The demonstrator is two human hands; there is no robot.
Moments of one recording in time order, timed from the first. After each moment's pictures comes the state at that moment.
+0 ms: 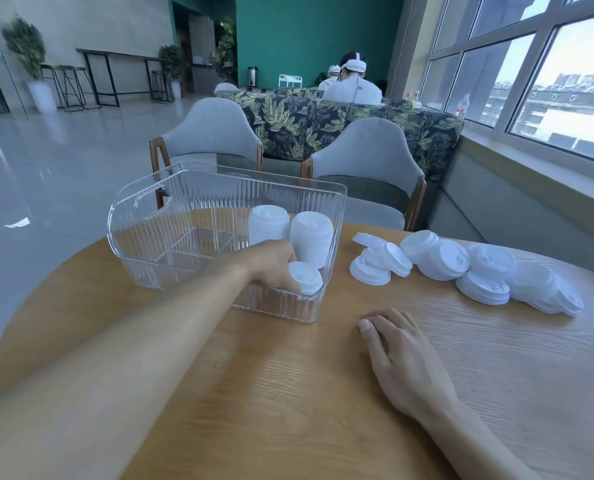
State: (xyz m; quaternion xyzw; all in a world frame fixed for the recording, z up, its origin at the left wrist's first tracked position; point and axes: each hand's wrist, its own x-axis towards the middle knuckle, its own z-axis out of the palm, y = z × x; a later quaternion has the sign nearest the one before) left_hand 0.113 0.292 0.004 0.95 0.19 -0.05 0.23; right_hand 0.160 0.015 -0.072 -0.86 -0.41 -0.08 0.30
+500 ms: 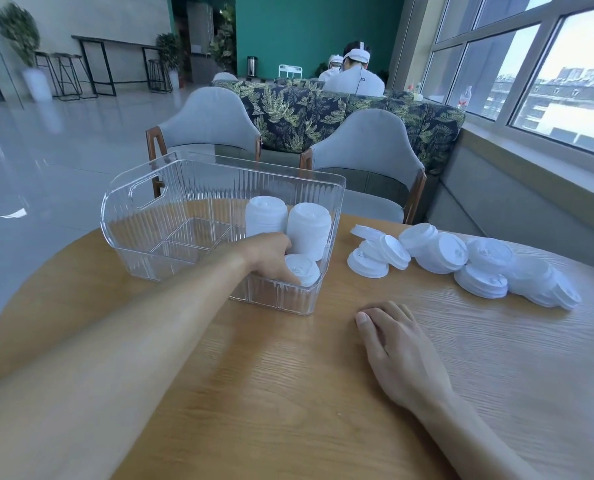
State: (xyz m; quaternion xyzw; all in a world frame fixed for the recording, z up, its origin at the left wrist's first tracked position) left_hand 0.118 0.292 0.002 0.96 0.19 -0.06 0.19; right_hand 0.159 0.014 -0.071 -0.86 -0.40 -0.08 0.30
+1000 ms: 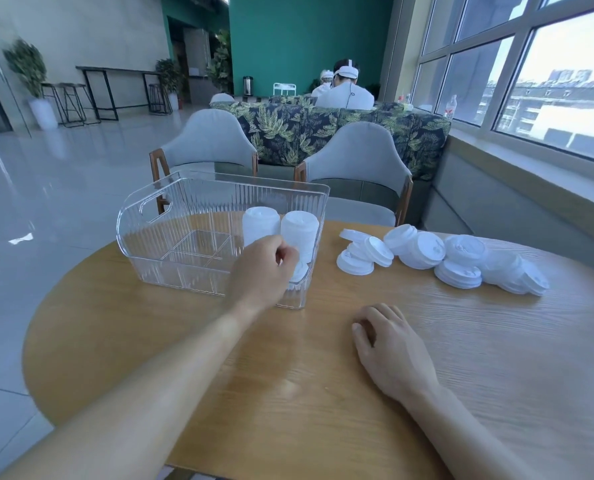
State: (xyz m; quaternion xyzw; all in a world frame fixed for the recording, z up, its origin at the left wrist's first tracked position) left_hand 0.058 0.213 -0.002 0.87 0.21 0.34 0.29; right_hand 0.145 -0.006 -0.072 -0.87 -0.38 -0.11 0.28
